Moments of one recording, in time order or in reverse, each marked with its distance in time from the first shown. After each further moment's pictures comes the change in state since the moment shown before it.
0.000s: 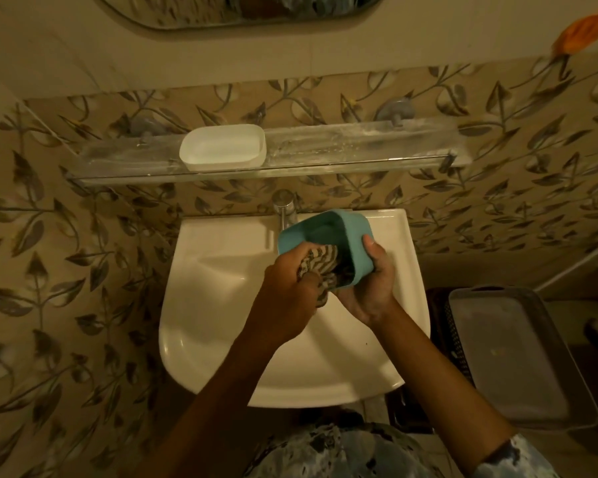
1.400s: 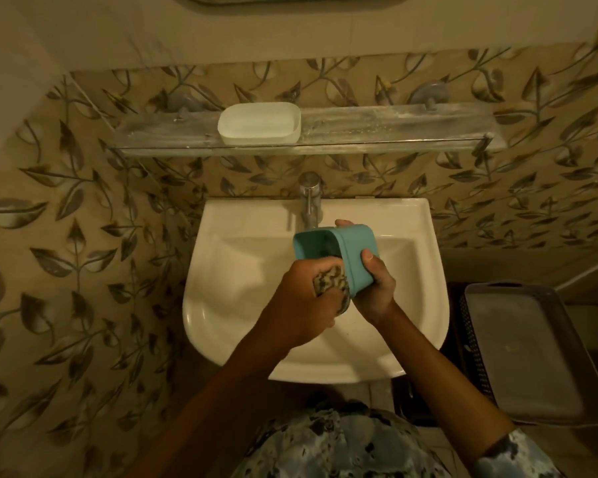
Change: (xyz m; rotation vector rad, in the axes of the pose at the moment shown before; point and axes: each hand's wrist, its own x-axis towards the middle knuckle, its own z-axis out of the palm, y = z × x) left_hand -0.040 -0.019 -0.018 -0.011 -0.112 0.002; right_hand -0.014 0.040 0.001 -0.351 0.039 -0.111
